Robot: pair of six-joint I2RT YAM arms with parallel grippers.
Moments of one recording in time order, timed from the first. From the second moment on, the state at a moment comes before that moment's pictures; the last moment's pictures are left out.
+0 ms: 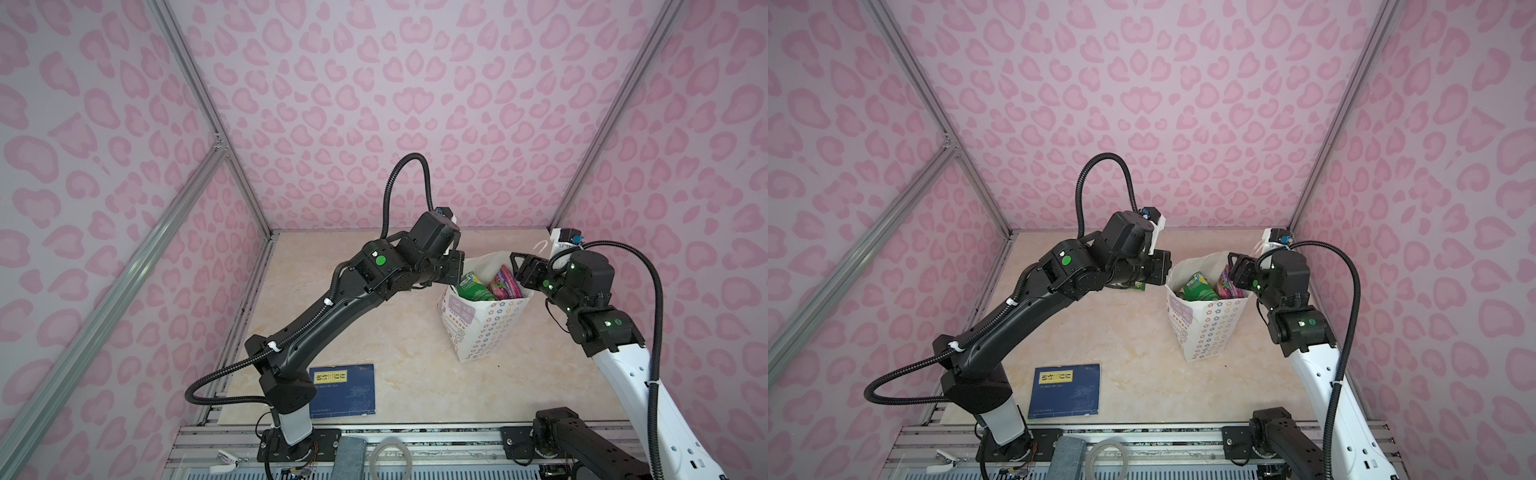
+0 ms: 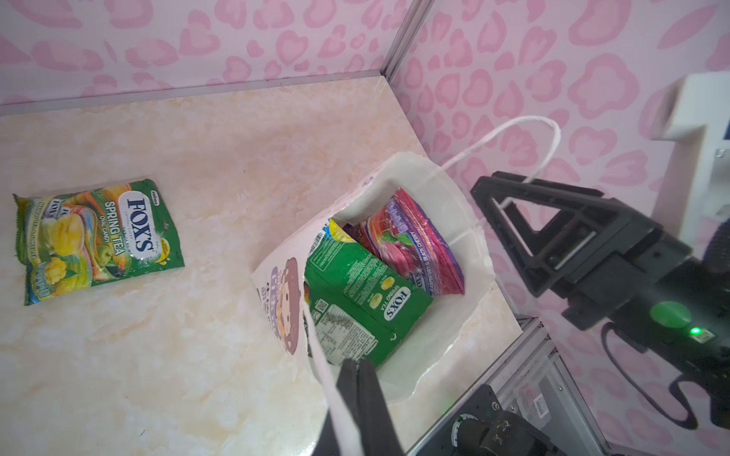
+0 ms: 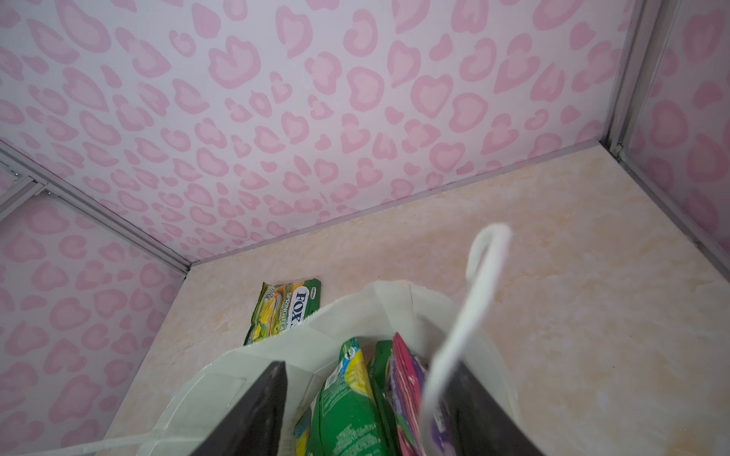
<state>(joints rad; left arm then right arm) -0.96 1.78 2.19 -1.07 -0.11 -0.57 0.13 0.97 1.08 -0.45 -0.08 0.43</state>
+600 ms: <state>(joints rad) -0.90 1.77 2.16 -1.07 -0.08 -0.54 0.15 0.99 1.15 -0.51 -0.06 0.44</state>
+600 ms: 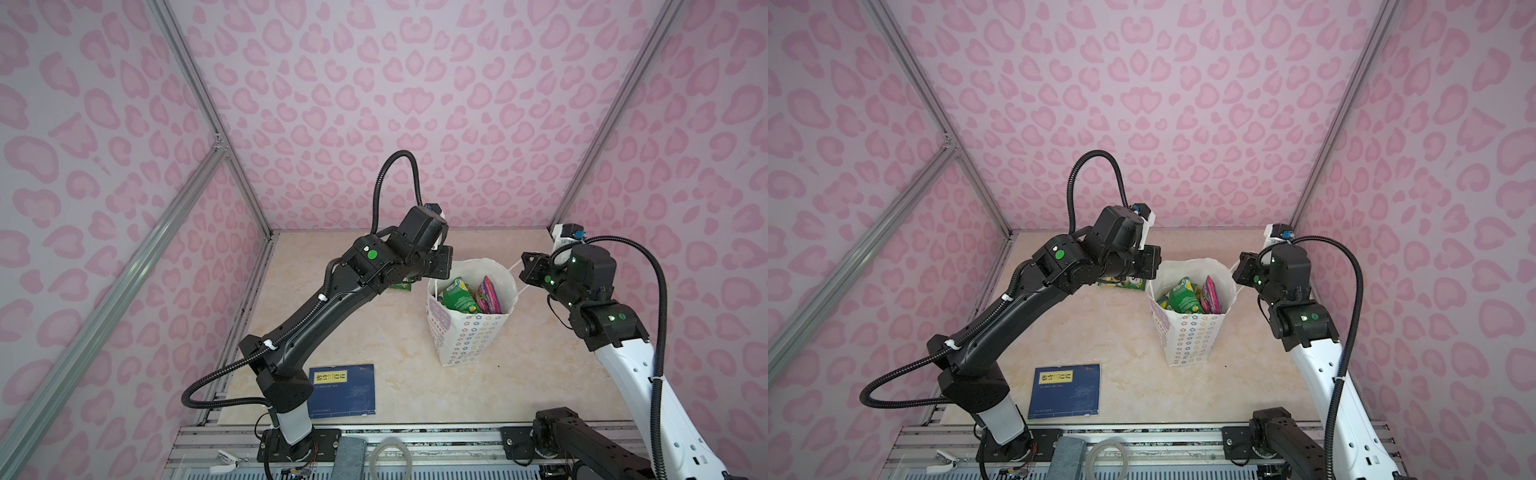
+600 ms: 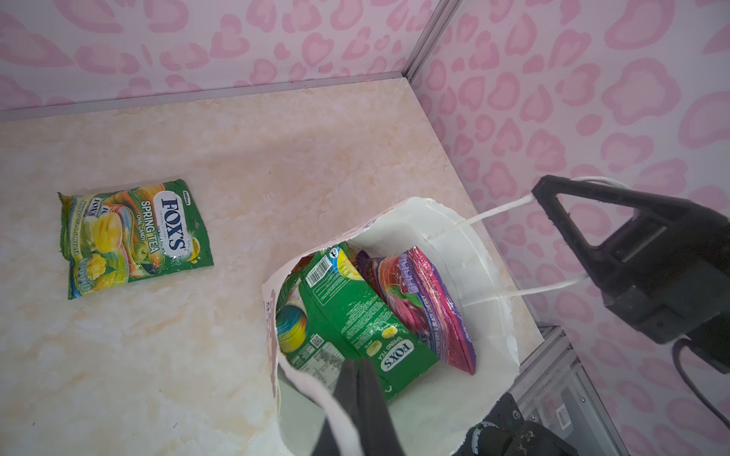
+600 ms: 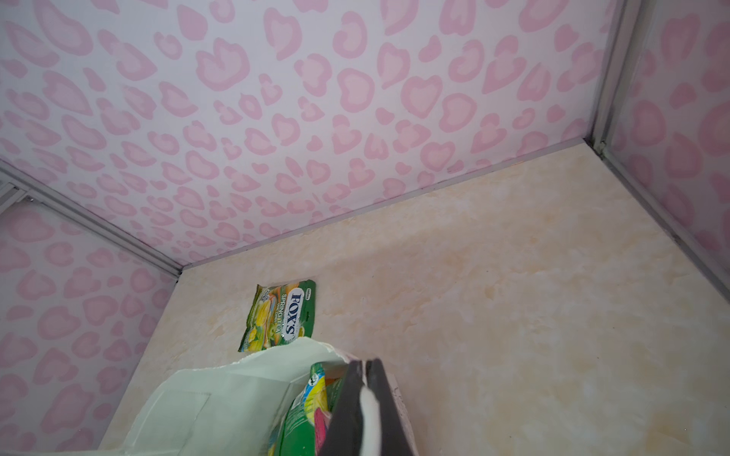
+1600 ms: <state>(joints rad) -0.83 1.87 2.29 -1.06 0.08 -0.54 0.07 0.99 1.16 -0.45 -0.18 0.49</state>
